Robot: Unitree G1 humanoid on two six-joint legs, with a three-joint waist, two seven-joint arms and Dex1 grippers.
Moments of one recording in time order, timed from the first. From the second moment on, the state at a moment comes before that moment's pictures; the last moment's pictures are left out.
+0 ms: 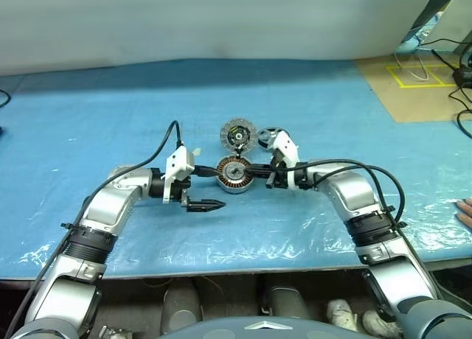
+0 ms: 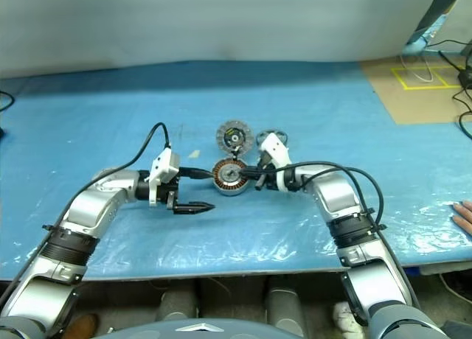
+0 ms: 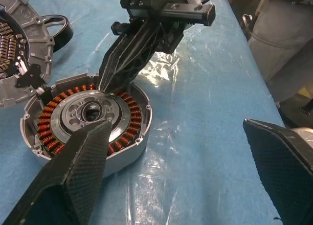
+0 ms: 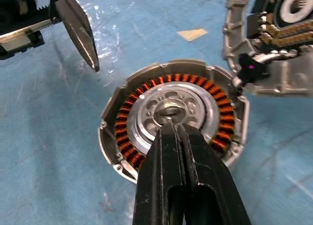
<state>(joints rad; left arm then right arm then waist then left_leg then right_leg) -0.41 0.53 -0.16 0.08 -0.35 0.28 -1.27 -0.55 -0.39 0.22 0.13 0.24 0.62 0.95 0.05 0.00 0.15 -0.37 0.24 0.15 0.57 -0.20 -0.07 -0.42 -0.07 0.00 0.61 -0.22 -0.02</state>
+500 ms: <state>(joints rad) -0.41 0.54 -0.16 0.08 -0.35 0.28 -1.26 -0.56 -0.39 0.28 0.15 0.19 0.53 0.95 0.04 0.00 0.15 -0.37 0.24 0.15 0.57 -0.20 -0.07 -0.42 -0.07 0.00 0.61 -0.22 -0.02</state>
